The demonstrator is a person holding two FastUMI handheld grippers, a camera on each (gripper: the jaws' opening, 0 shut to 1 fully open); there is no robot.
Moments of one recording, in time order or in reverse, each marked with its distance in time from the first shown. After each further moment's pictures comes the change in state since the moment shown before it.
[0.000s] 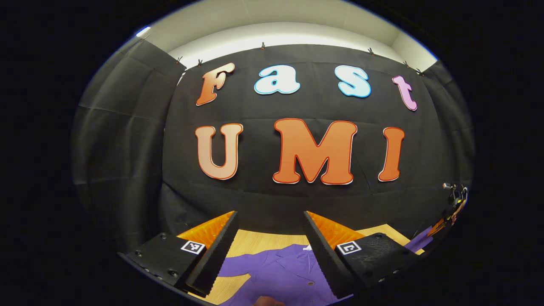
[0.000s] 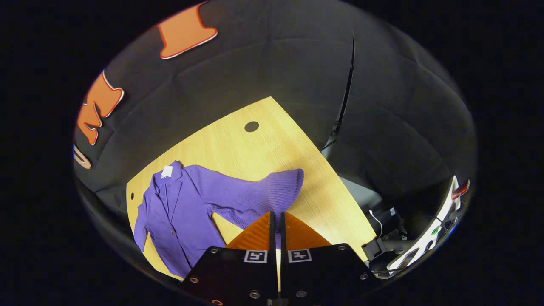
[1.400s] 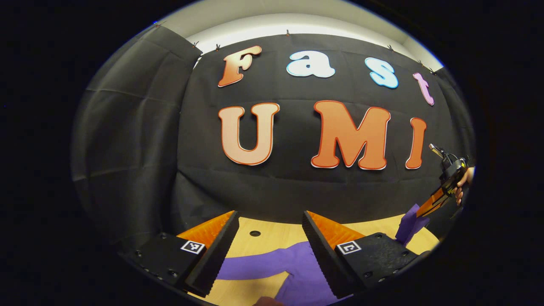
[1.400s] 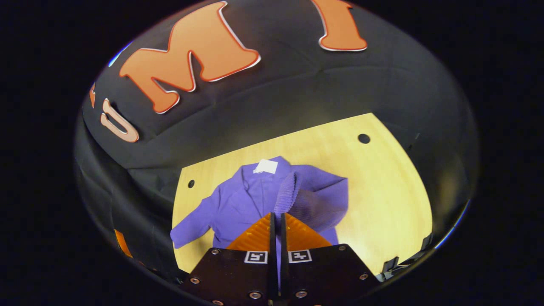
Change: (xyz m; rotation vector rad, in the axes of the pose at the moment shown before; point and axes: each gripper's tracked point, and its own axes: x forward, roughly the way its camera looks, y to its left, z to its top) left arm 0.031 0.162 -0.055 0.000 0.092 0.078; right arm -0.035 0.324 -0.031 -0.188 -0.024 0.314
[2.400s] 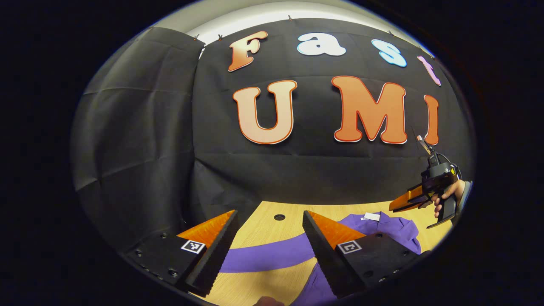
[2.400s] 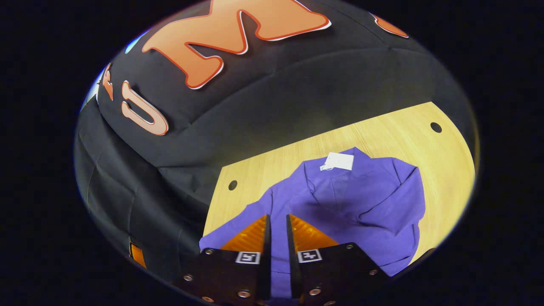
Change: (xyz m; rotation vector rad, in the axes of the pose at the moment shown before) left arm 0.007 0.043 -0.045 0.076 0.121 0.082; right arm 0.095 0.133 -0.031 0.009 -0.051 0.274
